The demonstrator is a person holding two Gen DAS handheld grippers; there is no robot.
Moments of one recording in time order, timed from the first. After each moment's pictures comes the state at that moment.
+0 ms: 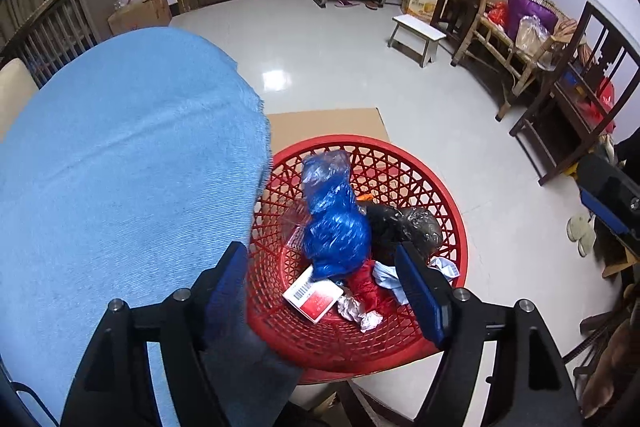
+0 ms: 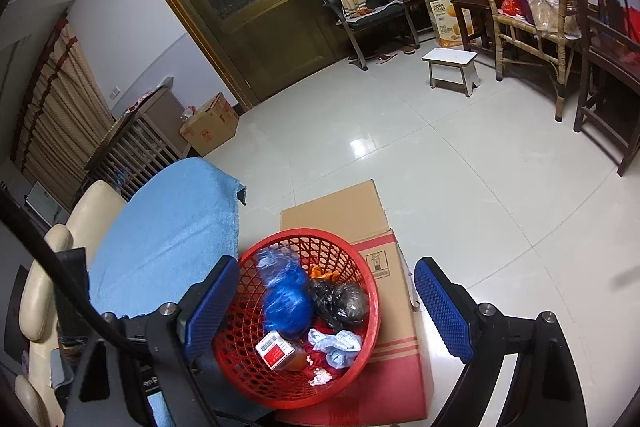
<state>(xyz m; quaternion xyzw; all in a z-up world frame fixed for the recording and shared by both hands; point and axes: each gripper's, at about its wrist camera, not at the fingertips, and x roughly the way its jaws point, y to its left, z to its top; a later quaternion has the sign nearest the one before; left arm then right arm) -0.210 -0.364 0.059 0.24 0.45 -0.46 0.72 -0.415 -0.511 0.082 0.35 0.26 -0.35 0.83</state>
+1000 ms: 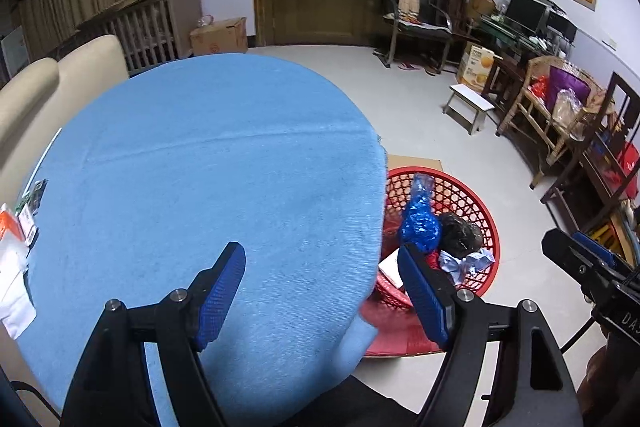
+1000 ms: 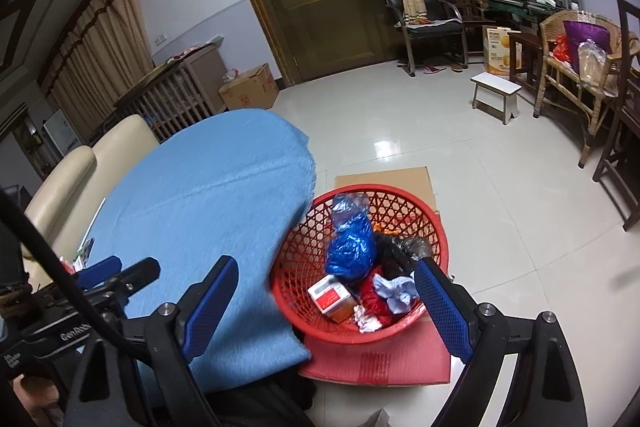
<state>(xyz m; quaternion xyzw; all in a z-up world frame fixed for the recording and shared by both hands) -0.200 -0.218 0.118 0.15 0.40 -0.38 0.82 -0.377 -0.389 0.105 0.26 0.31 -0.30 0.87</state>
